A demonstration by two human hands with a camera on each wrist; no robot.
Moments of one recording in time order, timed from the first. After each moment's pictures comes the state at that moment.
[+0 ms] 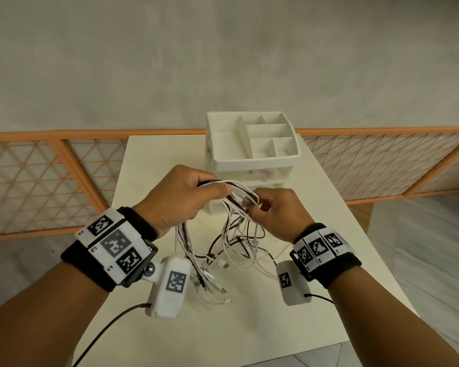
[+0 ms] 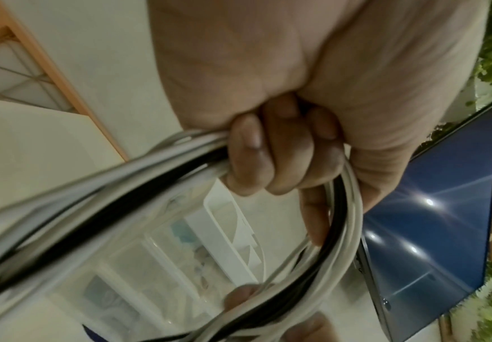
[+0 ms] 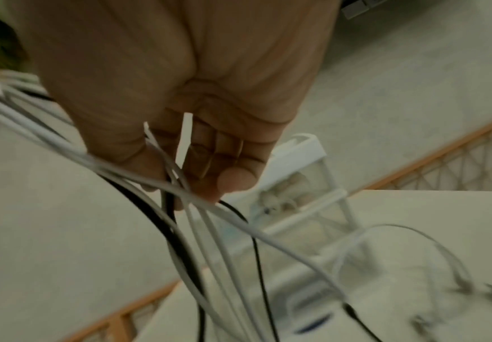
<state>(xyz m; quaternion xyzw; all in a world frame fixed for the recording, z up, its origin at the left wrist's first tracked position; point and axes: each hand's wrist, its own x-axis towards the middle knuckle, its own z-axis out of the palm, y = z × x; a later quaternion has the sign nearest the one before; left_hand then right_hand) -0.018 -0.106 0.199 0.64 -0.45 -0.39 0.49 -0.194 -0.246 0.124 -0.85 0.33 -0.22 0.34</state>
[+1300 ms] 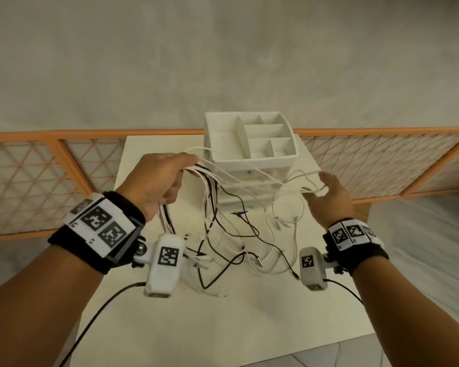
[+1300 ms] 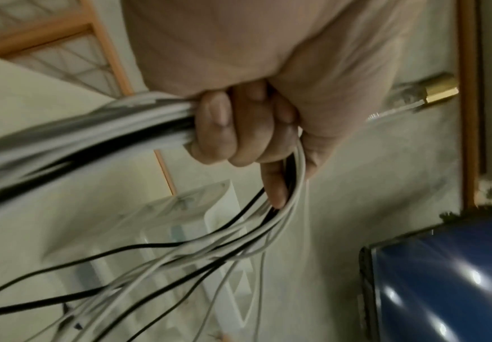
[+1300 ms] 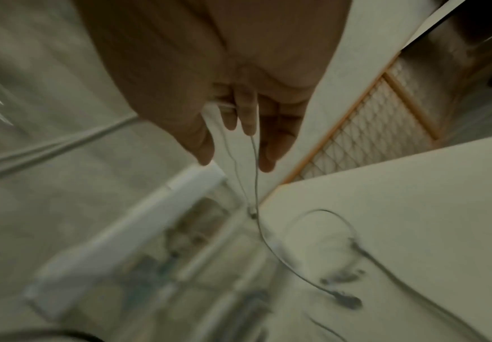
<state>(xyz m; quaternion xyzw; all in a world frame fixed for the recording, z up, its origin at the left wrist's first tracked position) 0.012 -0.118 0.199 0.67 -0.25 -0.40 0.57 -0.254 -0.309 0.115 -0.70 0.61 -0.26 0.27</state>
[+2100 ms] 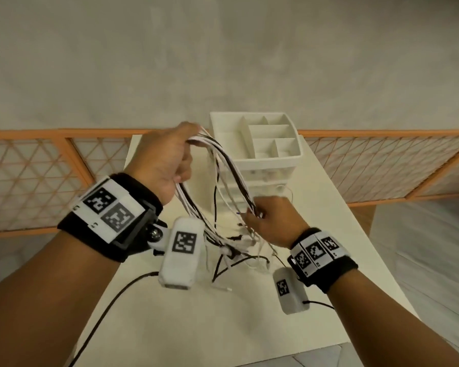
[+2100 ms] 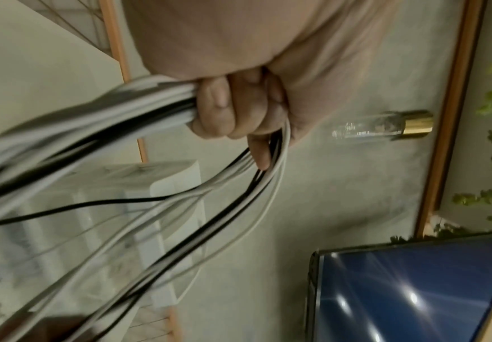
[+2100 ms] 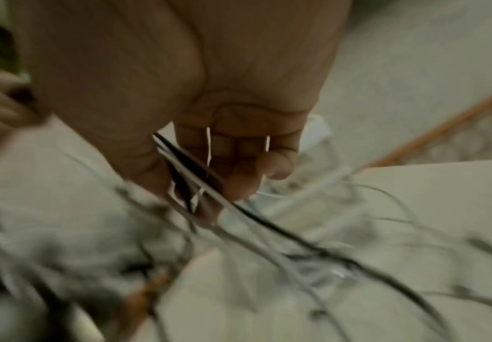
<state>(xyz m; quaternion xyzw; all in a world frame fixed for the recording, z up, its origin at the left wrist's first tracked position) -0.001 -0.127 0.231 0.59 -0.21 -0.38 0.68 -0.187 -0.234 0.125 -0.88 0.37 -0.11 0.29</state>
